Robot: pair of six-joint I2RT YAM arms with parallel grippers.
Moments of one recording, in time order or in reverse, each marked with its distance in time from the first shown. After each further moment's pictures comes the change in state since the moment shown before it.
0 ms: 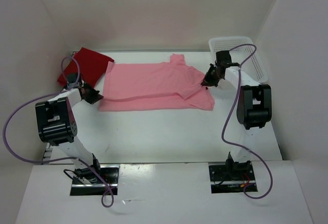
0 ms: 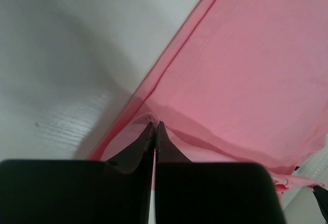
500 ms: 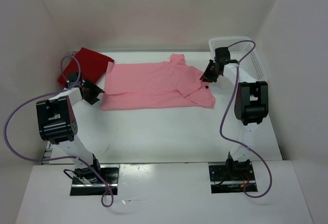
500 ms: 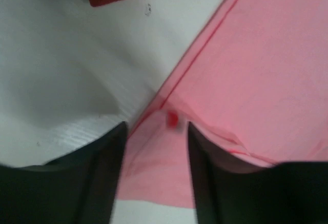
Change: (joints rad) left arm -0.012 0.064 0.048 0.030 -0.048 -0.020; right arm -0.003 0.096 0.112 0.013 0.033 0.005
